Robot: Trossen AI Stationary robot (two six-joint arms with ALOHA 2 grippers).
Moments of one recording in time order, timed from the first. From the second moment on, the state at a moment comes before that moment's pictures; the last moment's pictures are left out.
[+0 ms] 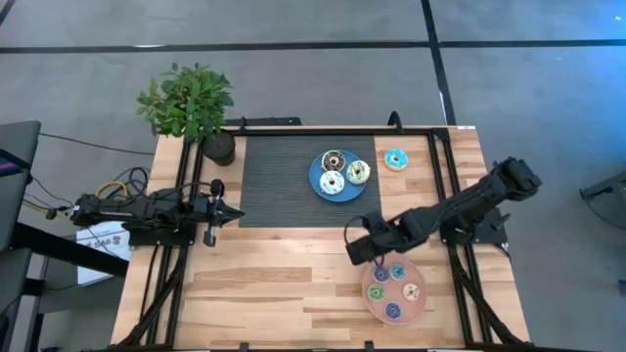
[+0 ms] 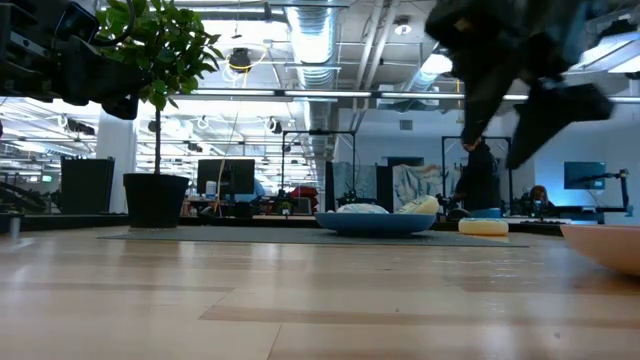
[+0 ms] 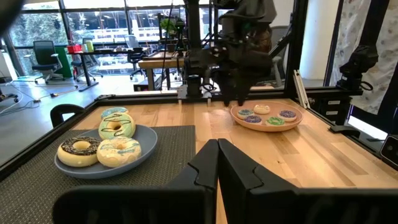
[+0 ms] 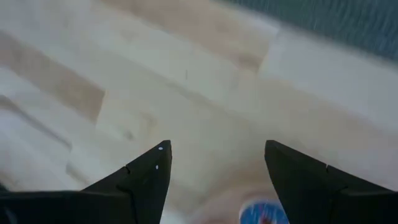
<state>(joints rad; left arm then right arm) -0.06 0.01 0.01 0.04 -0.03 0.03 0.38 1.52 1.01 -0.69 0.16 1.46</state>
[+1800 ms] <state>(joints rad) -0.06 0.01 0.01 0.04 -0.03 0.03 -0.98 1.71 1.00 -0.70 0.03 0.35</state>
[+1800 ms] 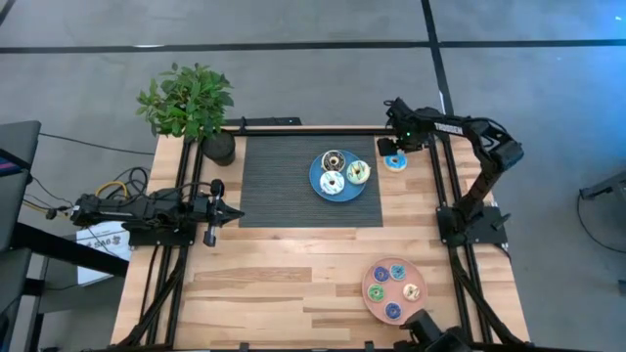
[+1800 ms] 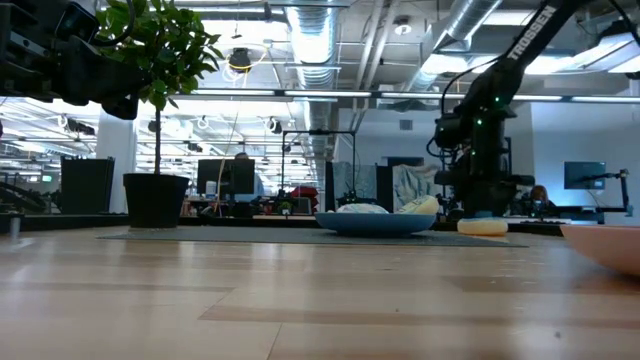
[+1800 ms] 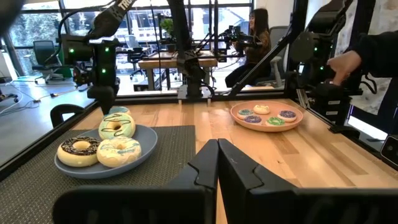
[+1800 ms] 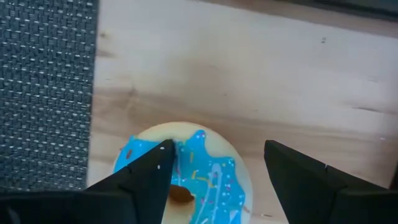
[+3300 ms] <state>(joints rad) -0.06 0.01 0.01 0.04 -0.03 0.03 -0.95 1.71 0.97 -0.77 0.03 0.29</state>
